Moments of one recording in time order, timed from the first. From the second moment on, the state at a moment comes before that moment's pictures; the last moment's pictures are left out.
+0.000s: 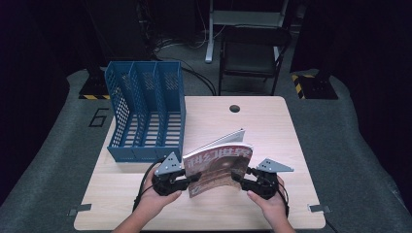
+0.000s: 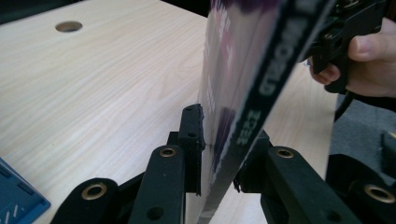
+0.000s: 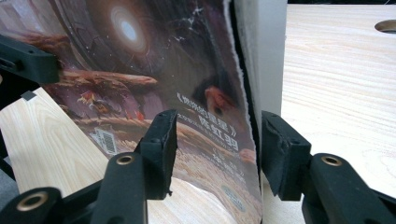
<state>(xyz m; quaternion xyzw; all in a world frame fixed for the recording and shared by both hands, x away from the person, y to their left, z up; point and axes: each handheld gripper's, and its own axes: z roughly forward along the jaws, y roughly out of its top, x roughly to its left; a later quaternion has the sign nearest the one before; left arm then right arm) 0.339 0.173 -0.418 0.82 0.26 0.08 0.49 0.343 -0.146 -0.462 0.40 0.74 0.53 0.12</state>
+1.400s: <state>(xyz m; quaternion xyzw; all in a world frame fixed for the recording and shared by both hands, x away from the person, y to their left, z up) 0.354 0.157 -0.332 0.84 0.26 0.09 0.47 0.345 -0.144 -0.465 0.40 0.74 0.52 0.13</state>
